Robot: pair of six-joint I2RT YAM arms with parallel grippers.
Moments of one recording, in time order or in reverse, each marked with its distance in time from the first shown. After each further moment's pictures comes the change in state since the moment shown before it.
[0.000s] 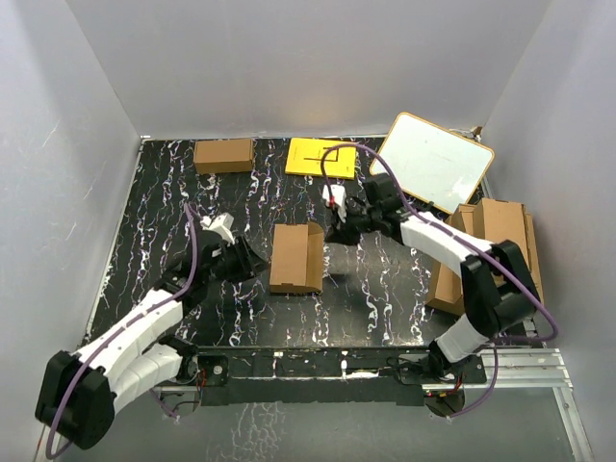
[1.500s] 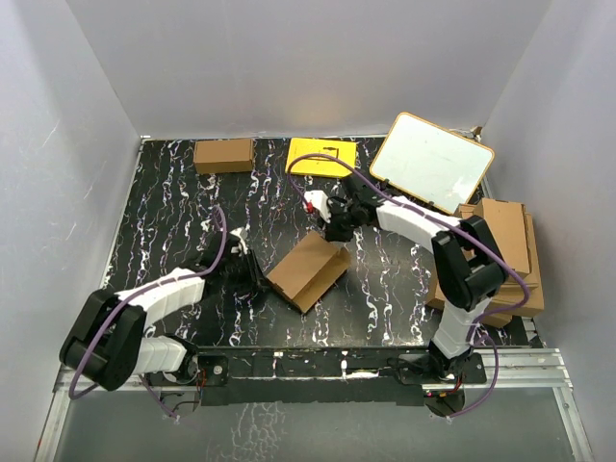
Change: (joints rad) left arm -0.002 0.287 -0.045 0.025 0.032 0.037; right arm 0.071 0.305 0.313 -0.213 0.229 -0.164
